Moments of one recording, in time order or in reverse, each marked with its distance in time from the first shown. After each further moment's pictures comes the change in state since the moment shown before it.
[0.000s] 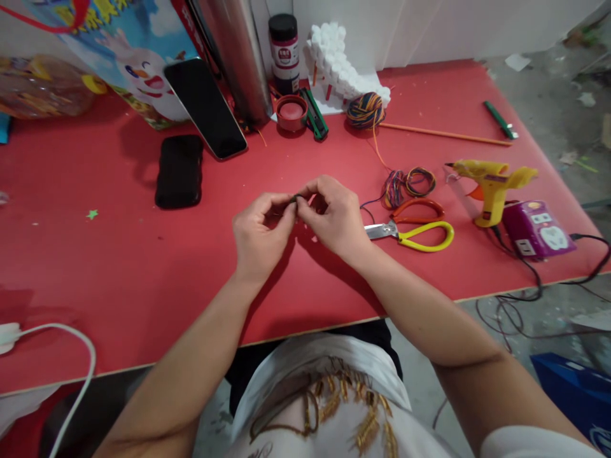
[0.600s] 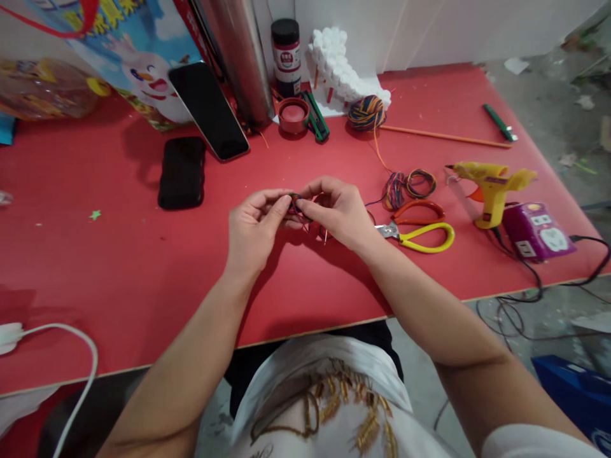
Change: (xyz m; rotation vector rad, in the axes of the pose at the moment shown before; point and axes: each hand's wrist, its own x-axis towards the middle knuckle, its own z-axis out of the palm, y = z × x) left_hand 0.013 0.002 -0.005 -0.349 -0.052 -0.236; right_hand 0.007 -0.002 -0.010 0.435 -0.179 0.322
